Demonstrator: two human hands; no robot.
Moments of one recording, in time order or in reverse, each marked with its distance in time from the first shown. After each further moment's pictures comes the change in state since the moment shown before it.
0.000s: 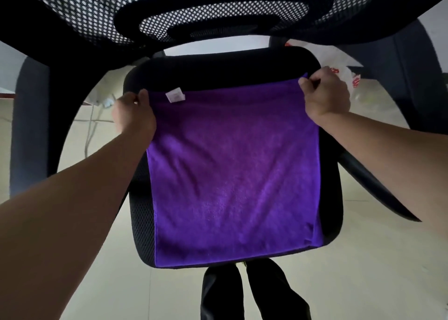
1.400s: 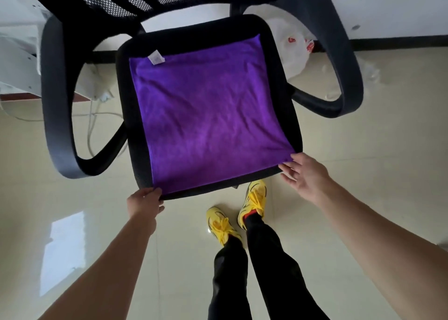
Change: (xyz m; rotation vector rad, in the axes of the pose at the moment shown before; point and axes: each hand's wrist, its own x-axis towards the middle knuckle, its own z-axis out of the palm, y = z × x) left_hand -0.245 -0.159 -0.054 -0.390 -0.293 -0.637; right_hand -0.274 0.125 -0.038 1.185 -0.370 1.002
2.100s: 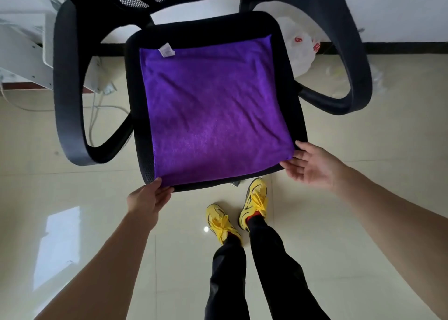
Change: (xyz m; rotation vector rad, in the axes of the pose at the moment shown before) left_hand -0.006 0.000 -0.014 -0.356 -0.164 -0.136; right_hand -0.004 -0.025 -0.009 -0.161 -0.207 0.140
